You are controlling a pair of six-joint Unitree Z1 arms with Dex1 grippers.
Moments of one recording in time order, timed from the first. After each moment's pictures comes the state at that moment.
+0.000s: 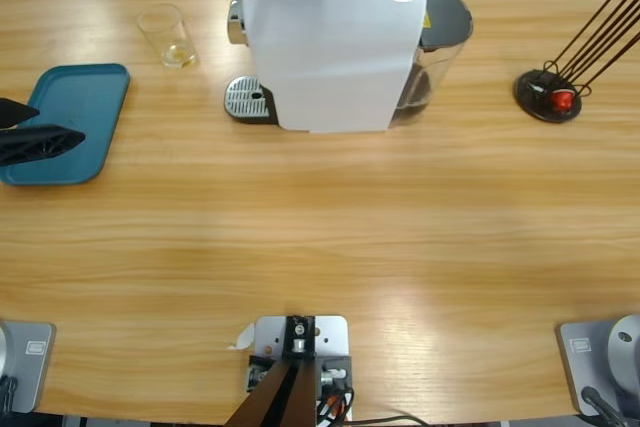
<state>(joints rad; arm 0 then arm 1) -0.66 1.07 -0.76 0.46 0.05 -0.17 0.89 1.91 -1.84 0.76 -0.09 -0.52</state>
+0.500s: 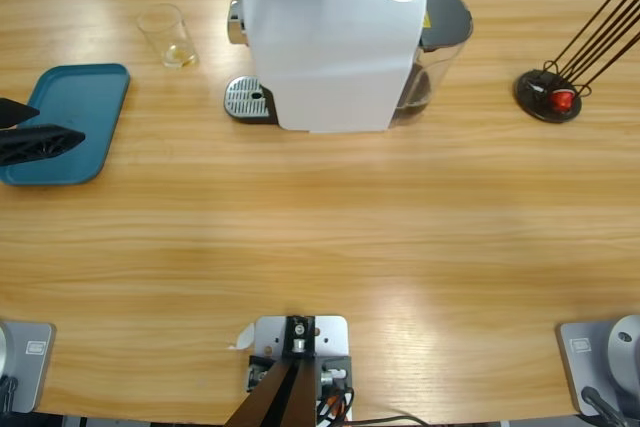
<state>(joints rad) -0.66 1.07 -0.76 0.46 0.05 -0.17 0.88 1.91 -1.84 0.75 -0.09 -0.52</state>
